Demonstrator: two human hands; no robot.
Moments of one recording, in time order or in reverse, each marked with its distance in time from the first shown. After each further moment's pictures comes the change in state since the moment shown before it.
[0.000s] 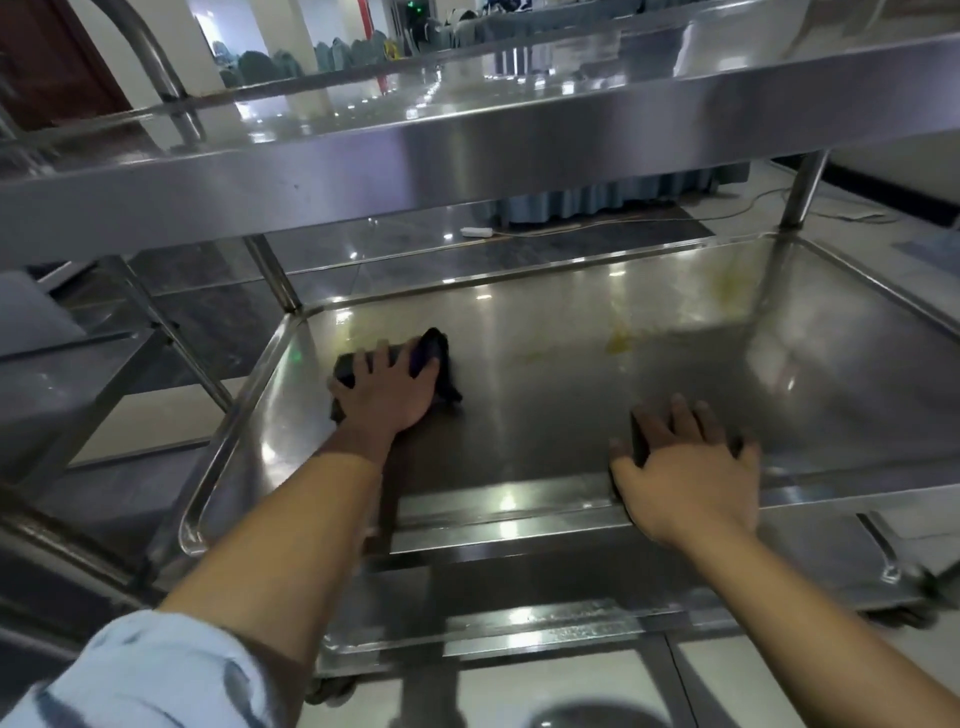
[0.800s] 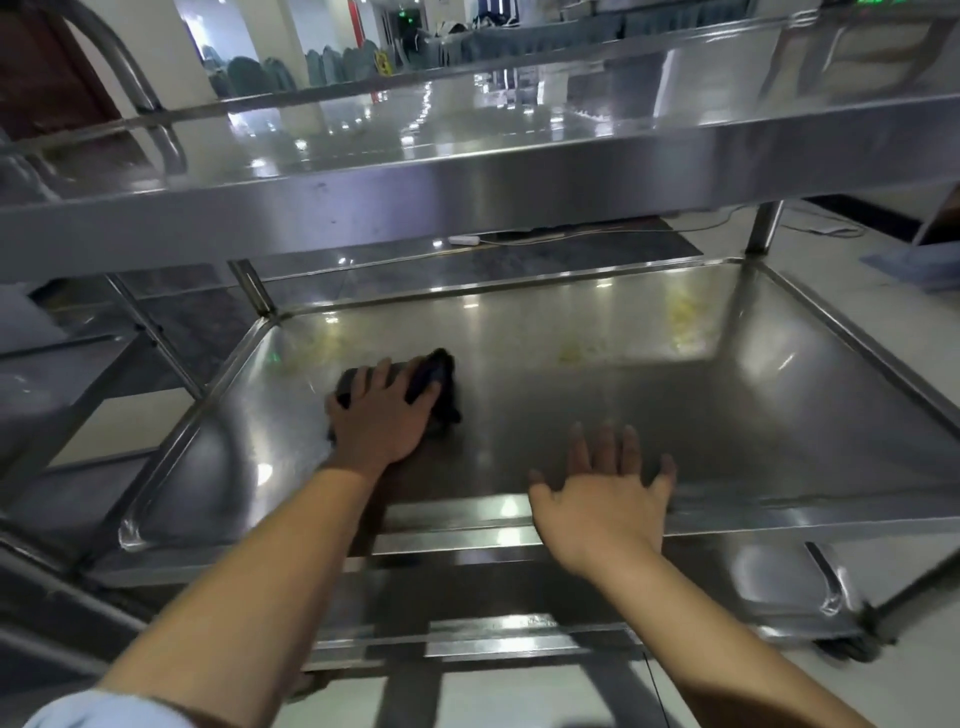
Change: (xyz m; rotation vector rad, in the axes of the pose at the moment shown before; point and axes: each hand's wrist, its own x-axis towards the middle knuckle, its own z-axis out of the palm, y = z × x) left_hand -0.042 0.009 0.012 -0.020 0.063 0.111; right_hand -0.038 -0.034 0.001 0.010 -0.159 -0.043
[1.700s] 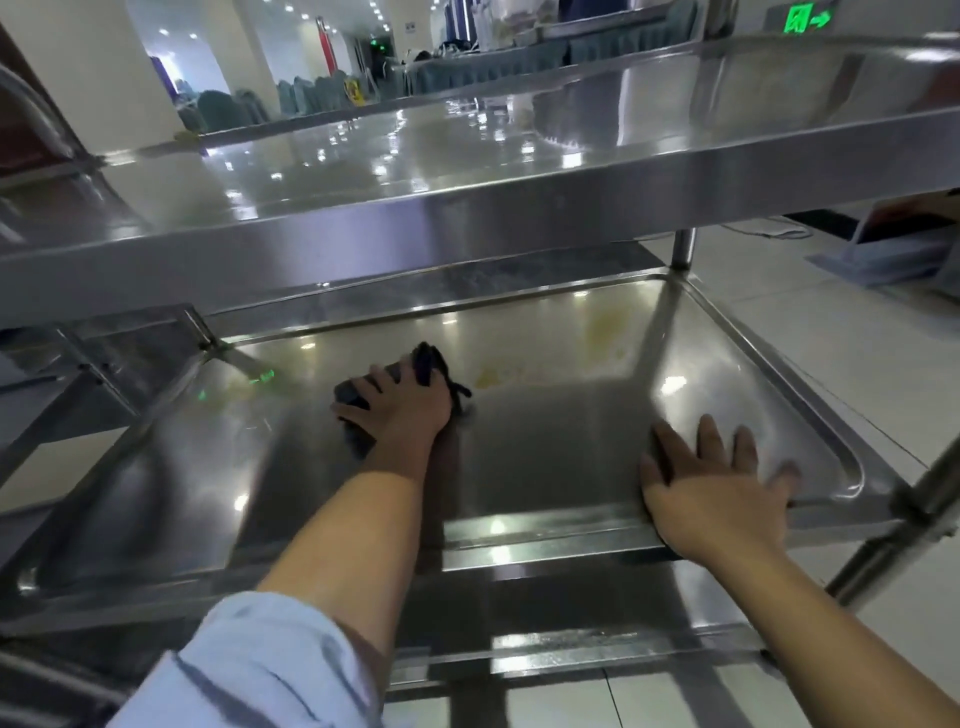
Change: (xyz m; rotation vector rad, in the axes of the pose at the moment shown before) left_hand 0.014 0.128 0.013 -0.035 -0.042 -0.290; right_hand 0.017 0.169 -0.026 -0.028 0.076 0.183
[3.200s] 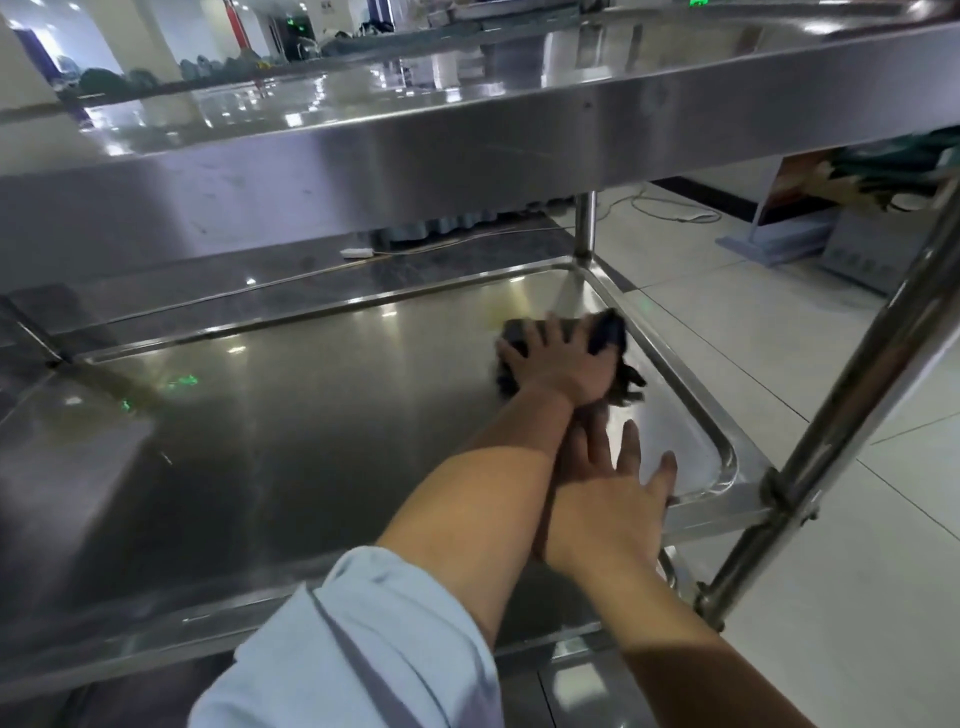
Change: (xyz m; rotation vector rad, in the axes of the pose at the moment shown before) left_hand -0.113 0.238 0.056 0.046 -0.211 0.717; right_hand -0.009 -0.002 0.002 -0.009 -0.002 -0.033
